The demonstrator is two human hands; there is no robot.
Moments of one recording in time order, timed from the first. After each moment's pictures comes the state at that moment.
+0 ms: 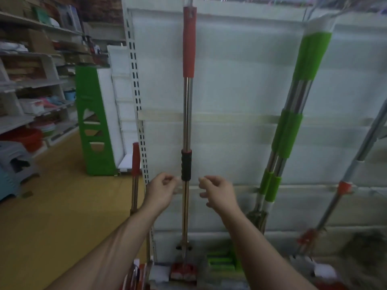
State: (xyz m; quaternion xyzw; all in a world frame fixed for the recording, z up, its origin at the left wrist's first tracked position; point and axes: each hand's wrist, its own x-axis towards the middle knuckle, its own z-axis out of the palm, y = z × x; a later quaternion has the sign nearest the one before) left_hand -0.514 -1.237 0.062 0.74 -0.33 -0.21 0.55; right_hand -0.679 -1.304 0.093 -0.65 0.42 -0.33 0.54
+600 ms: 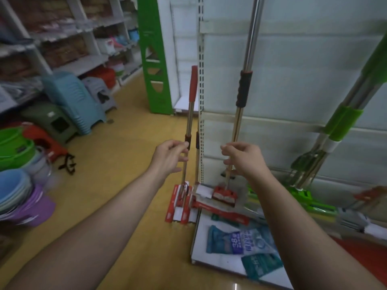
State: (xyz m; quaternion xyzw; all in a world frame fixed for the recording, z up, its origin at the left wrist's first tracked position) left_hand -0.549 -1.056 0.020 0.74 -0.15 -0.26 0.60; right_hand -0.704 -1.195 0.036 -0.68 0.37 -0.21 0.60
